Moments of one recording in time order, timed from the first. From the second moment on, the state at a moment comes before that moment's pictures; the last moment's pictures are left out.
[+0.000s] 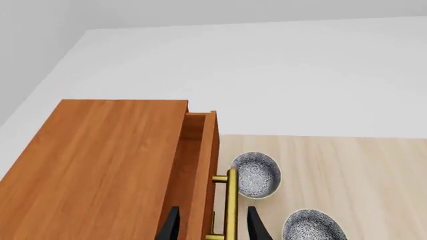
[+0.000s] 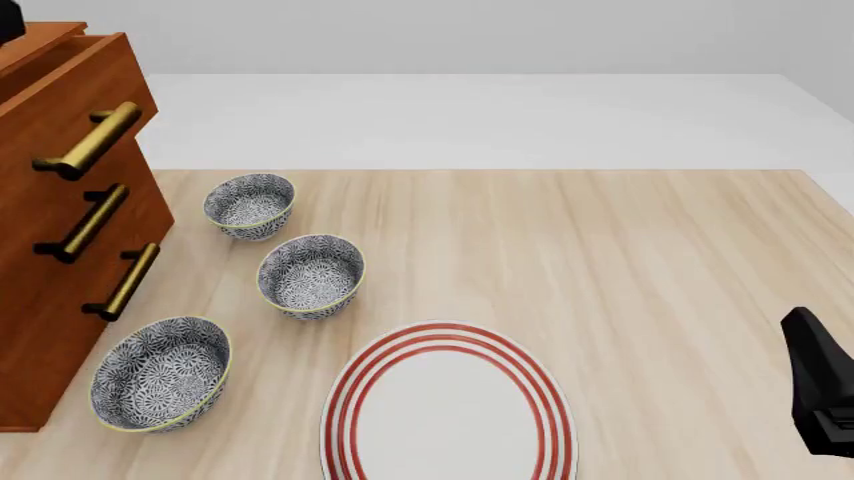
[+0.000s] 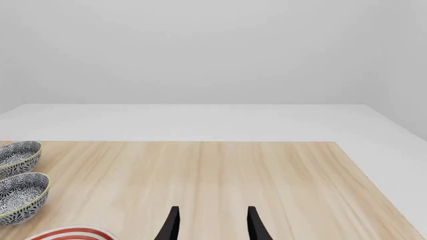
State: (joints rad) left arm 0.12 1.04 -1.22 0.59 0.09; right arm 0.01 0.00 -0.08 0.08 0.00
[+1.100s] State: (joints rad) left arm 0.16 1.16 -1.14 0.45 0.09; right arm 0.01 0.00 -0.08 0.08 0.00
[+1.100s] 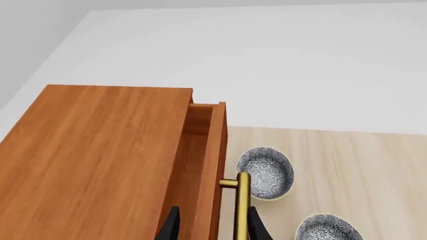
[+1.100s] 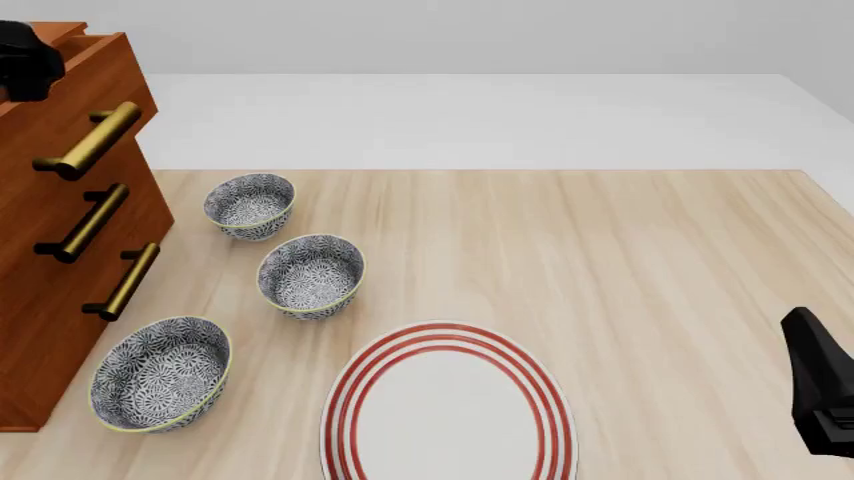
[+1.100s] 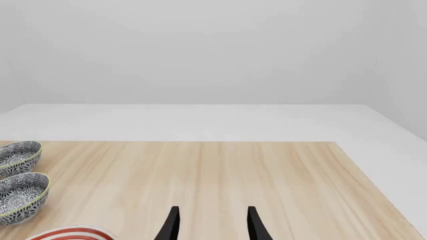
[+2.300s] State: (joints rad) left arm 0.17 1.24 -1.12 0.40 0.10; right arm 0.01 0.00 -0.08 0.08 0.00
